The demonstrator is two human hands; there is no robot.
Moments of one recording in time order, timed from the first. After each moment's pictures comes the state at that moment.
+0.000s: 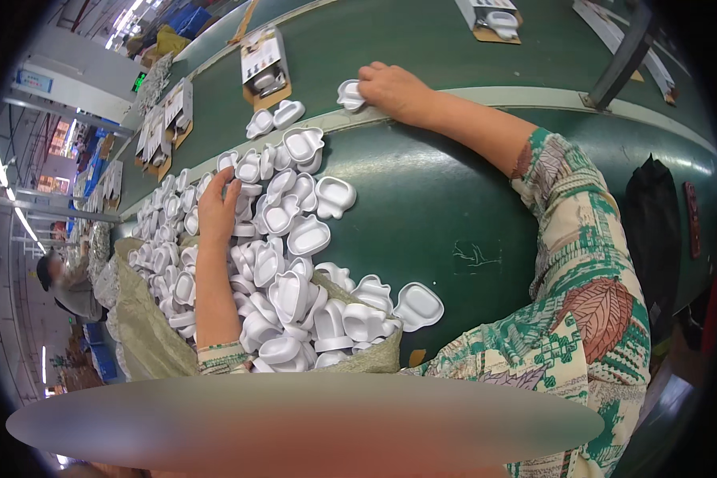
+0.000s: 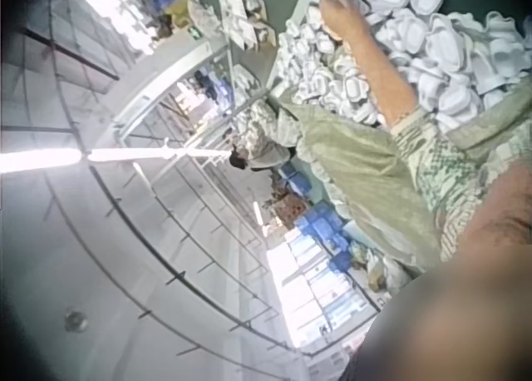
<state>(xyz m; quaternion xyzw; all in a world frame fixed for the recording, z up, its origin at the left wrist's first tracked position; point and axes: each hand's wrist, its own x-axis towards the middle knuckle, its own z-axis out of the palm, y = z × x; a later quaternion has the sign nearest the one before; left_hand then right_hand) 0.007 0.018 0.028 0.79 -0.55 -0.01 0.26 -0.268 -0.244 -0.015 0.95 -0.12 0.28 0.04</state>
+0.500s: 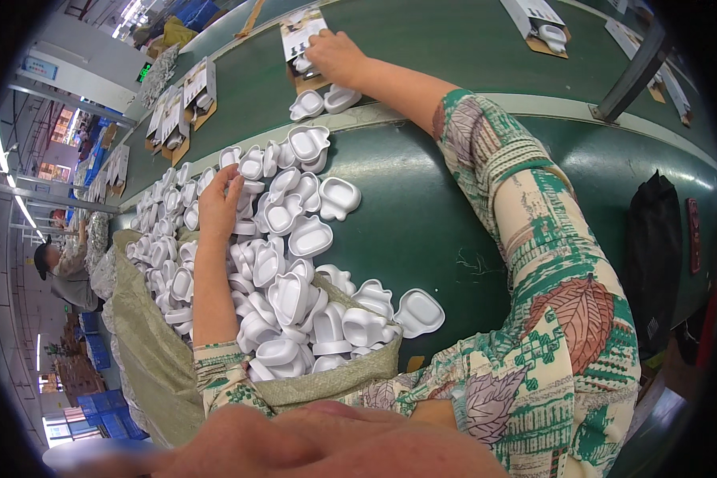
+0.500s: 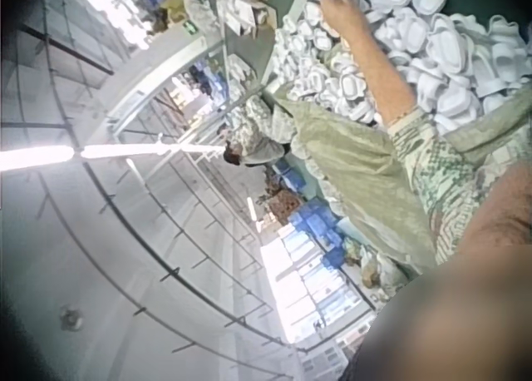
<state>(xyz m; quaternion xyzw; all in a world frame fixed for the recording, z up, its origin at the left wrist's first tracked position) 0.003 0.016 0.025 0.79 -0.56 -0.01 0.27 -0.159 -0.287 0.008 0.92 -0.18 0.33 0.11</state>
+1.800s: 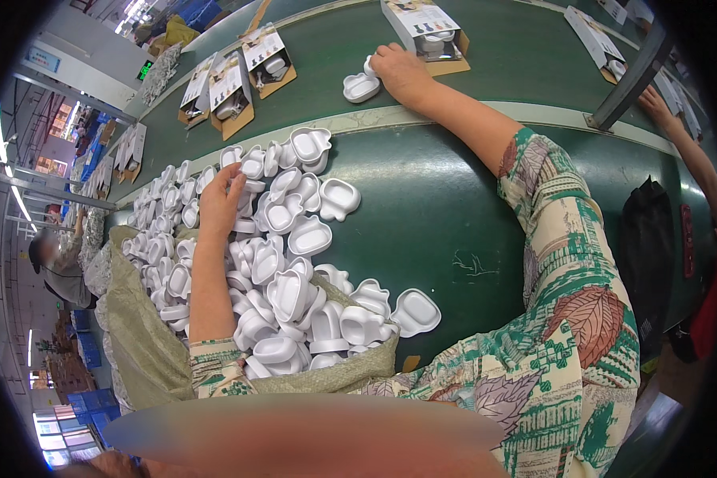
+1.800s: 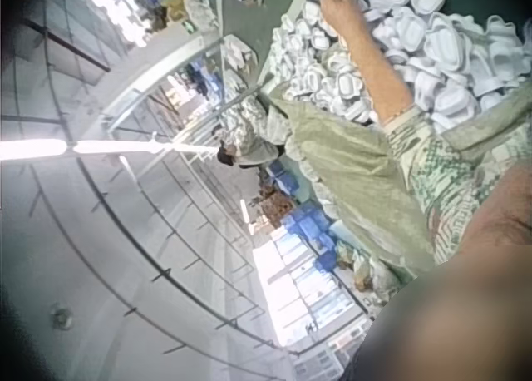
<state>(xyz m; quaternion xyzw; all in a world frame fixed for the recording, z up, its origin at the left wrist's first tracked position) 0.001 0.020 0.031 0.79 -0.55 -0.02 0.27 -0.249 -0.271 -0.002 0.91 -0.25 0.33 0.09</state>
